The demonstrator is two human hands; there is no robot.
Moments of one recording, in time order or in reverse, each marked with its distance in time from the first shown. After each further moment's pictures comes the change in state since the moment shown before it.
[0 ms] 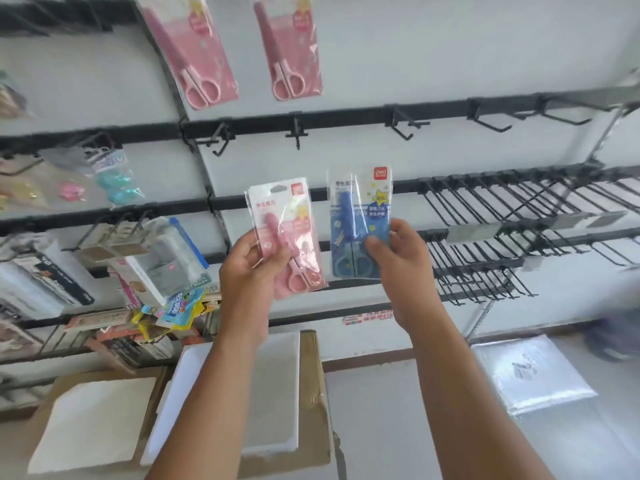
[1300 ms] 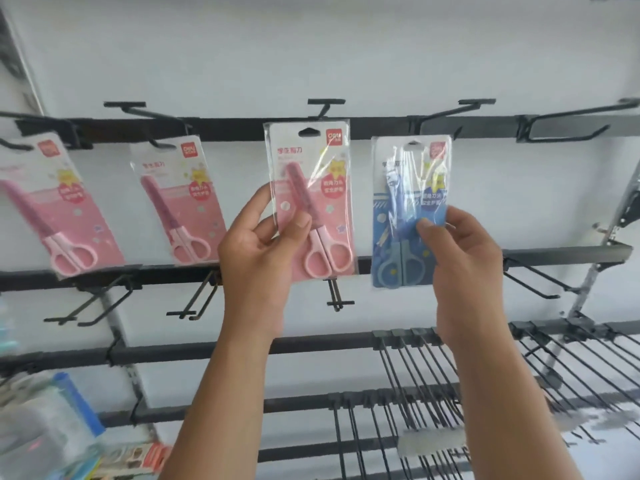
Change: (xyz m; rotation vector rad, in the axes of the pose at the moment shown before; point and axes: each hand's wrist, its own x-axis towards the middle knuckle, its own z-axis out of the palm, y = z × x) left_hand 0.142 0.101 0.241 -0.195 -0.135 0.492; right_hand 0.205 -0.154 -0.120 0.192 0.117 -0.417
